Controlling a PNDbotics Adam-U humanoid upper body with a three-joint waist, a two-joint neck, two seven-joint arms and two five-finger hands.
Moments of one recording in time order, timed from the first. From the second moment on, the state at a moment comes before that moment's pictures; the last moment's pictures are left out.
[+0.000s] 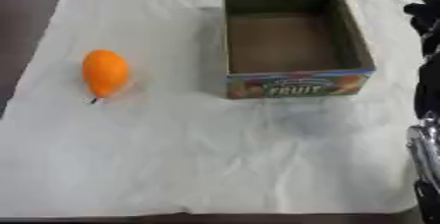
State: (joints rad) left arm -0.39 0.37 0.16 -1.98 -0.27 -0.08 0.13; right arm -0.19 -0.24 -0.09 -1.98 0.10 -0.11 -0.31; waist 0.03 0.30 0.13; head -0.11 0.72
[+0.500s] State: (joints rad) left arm -0.54 0.57 0.01 -1.86 -0.39 0.01 0.00; right arm -0.18 -0.25 -0.09 -1.98 0.10 -0.10 -0.30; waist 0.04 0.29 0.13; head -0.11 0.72
